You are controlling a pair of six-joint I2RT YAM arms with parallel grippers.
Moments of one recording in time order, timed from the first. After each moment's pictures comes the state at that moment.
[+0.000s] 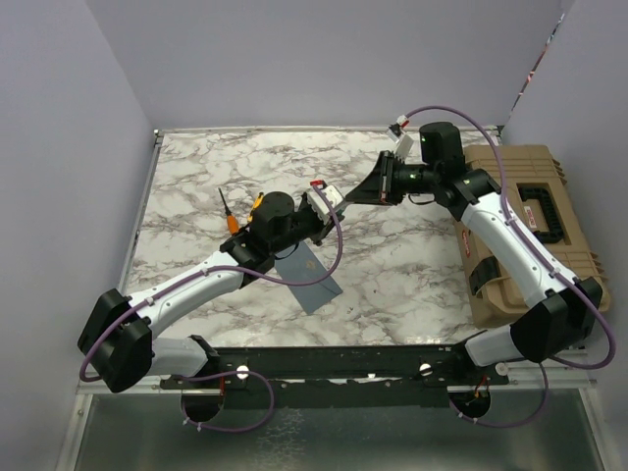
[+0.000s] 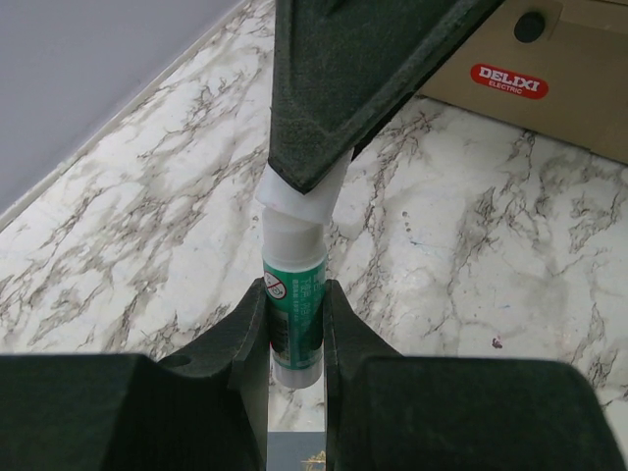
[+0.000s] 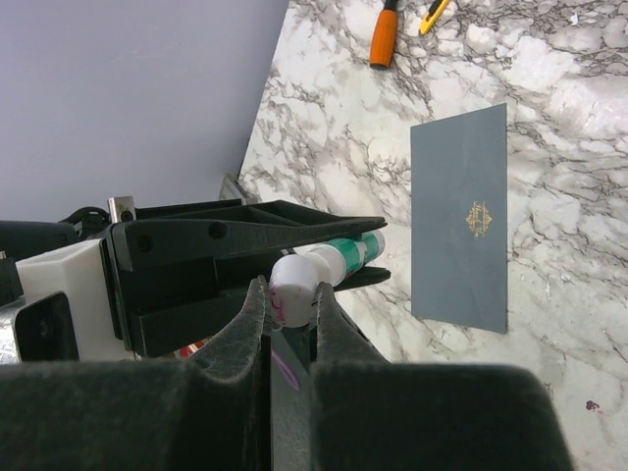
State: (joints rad) left arm -0.77 1.27 0.88 0.24 0.18 0.18; right arm 0.41 1.43 1.39 -0.52 -0.71 0.61
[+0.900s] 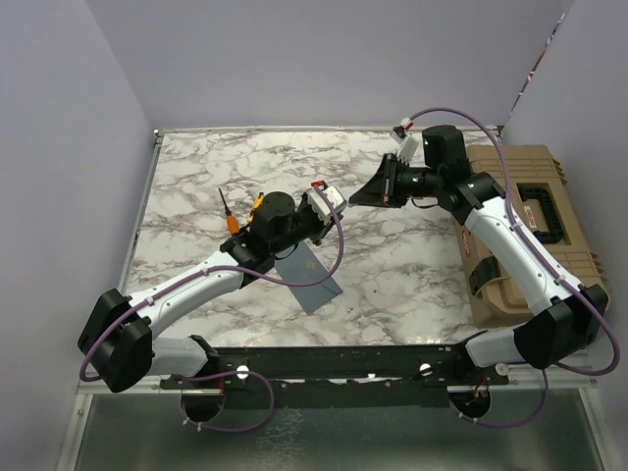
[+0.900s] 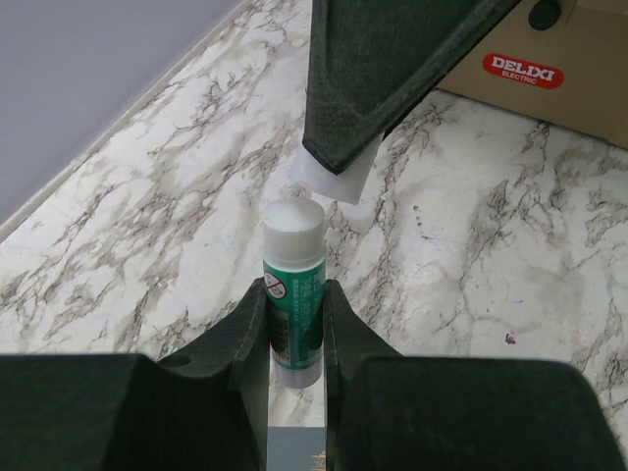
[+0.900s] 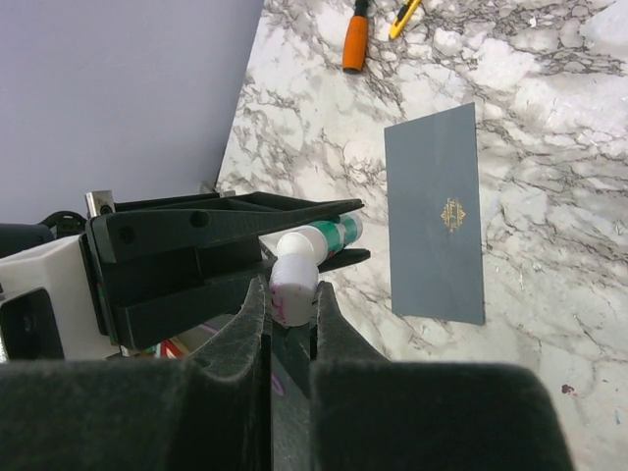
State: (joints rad) left arm -0.77 1.28 0.88 0.22 0.17 0.21; right arm 0.41 1.40 1.39 -0.55 -0.64 0.58
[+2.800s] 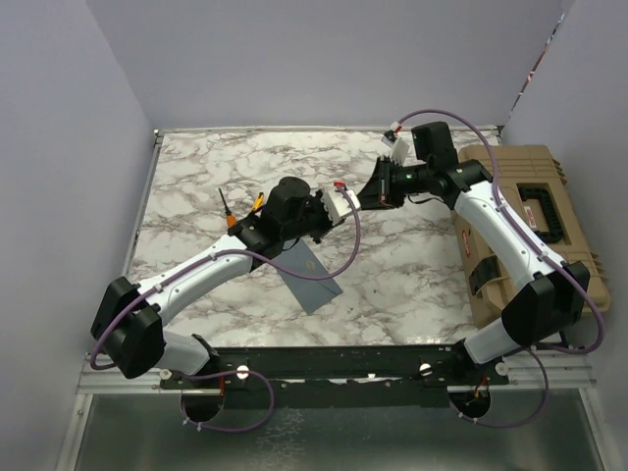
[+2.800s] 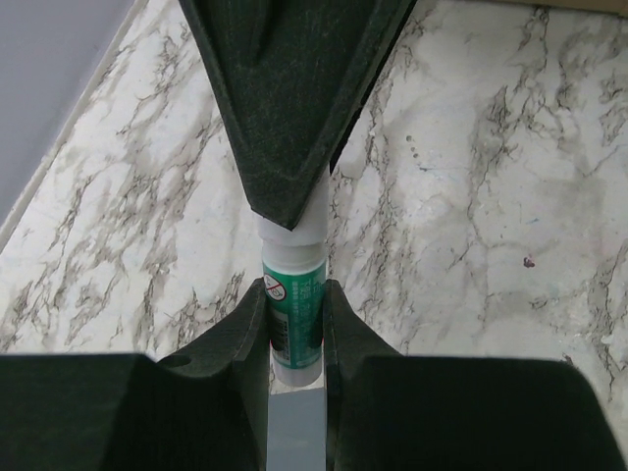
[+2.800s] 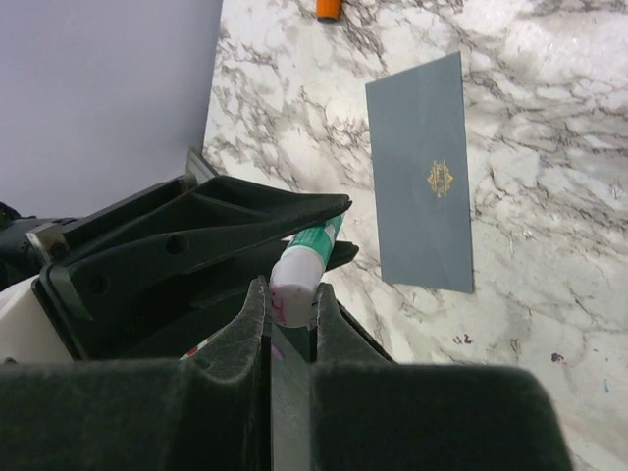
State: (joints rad) left arm -0.77 1.36 1.03 -0.03 0.25 0.38; right arm 0.39 1.52 1.46 -0.67 -0.71 0.53
